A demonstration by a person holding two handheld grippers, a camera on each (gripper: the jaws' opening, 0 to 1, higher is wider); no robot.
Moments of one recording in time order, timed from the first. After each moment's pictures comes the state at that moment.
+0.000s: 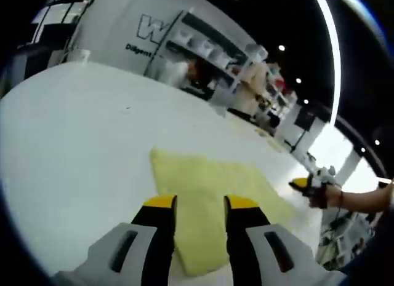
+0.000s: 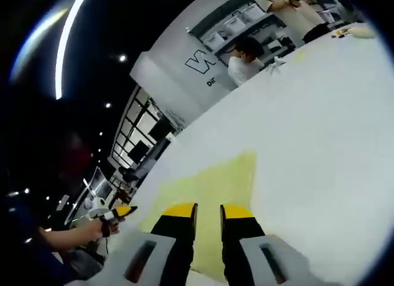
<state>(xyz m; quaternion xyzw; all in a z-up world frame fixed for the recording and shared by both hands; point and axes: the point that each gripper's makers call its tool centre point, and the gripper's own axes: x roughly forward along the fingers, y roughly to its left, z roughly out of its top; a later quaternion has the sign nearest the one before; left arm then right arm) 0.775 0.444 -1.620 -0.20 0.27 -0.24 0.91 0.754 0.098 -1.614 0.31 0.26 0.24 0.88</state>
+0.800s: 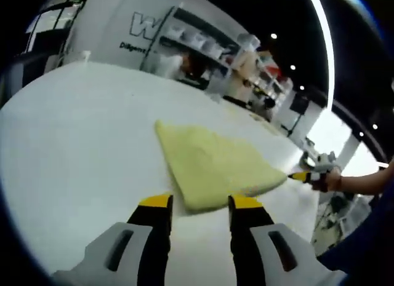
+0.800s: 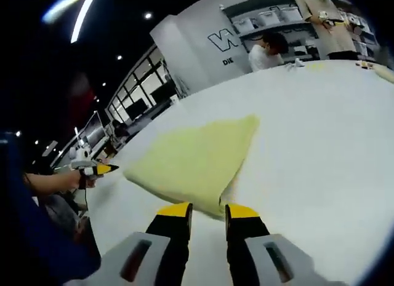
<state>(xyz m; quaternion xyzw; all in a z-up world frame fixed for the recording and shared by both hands) 0.710 0.462 -1.640 -0.15 0.29 -0.26 0.91 0.694 0.088 -1.657 0.15 0.31 0.27 0.90</state>
